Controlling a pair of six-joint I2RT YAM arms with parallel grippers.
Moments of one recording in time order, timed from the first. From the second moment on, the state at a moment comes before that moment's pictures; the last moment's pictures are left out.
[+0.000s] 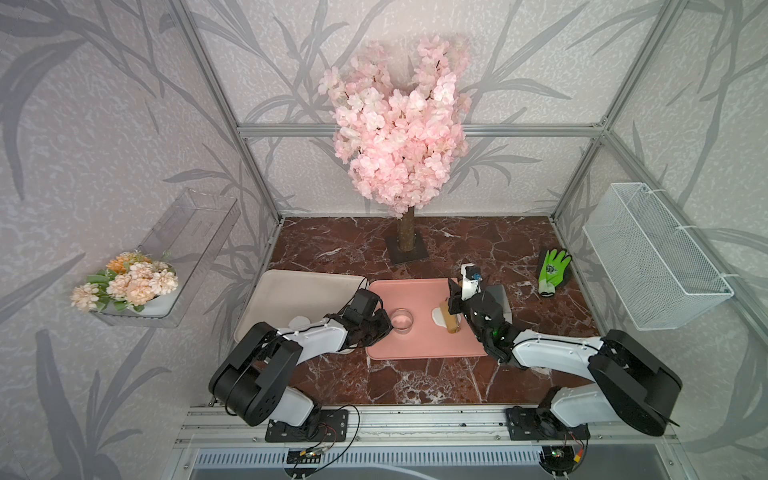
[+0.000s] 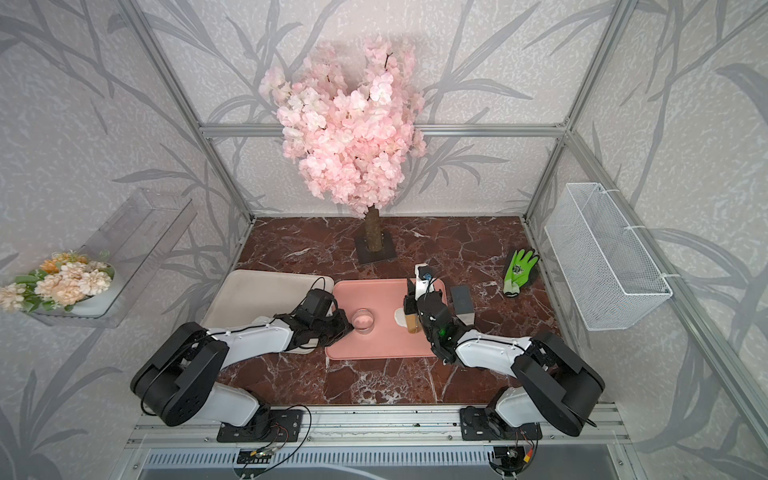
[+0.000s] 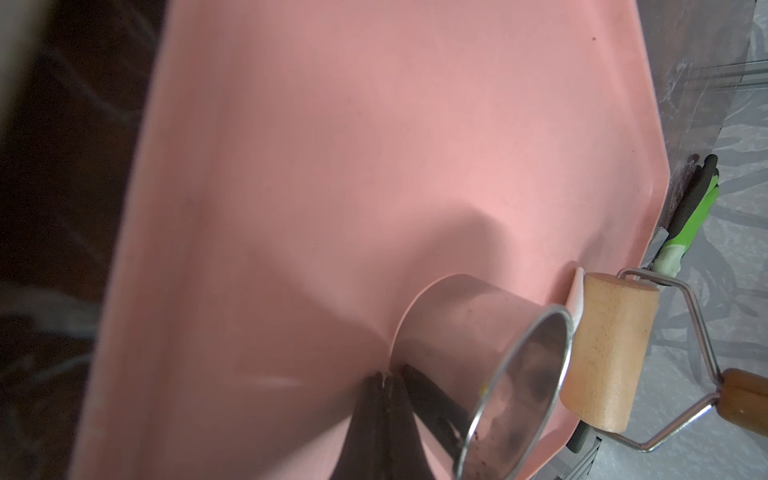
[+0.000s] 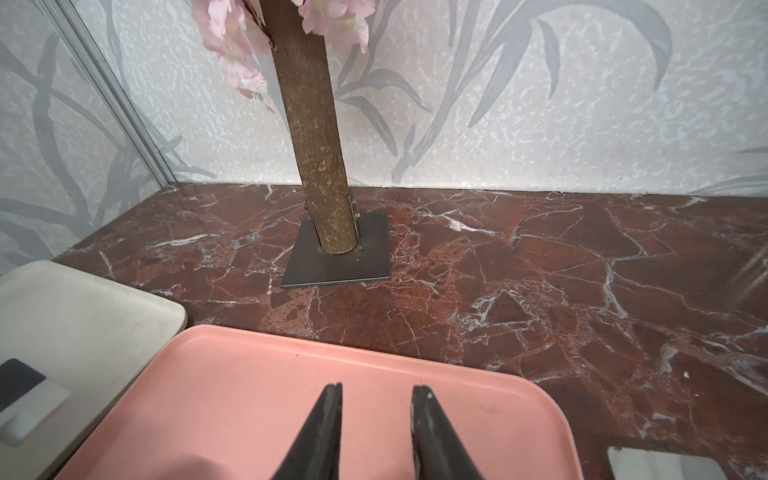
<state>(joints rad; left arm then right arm) -0.53 1.47 0.54 -0.04 0.23 -1.06 0.76 1.40 0.46 0.71 0.45 0.27</state>
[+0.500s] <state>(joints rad) -0.53 1.47 0.54 -0.04 0.23 -1.06 0.82 1.53 0.44 0.94 0.45 0.38</state>
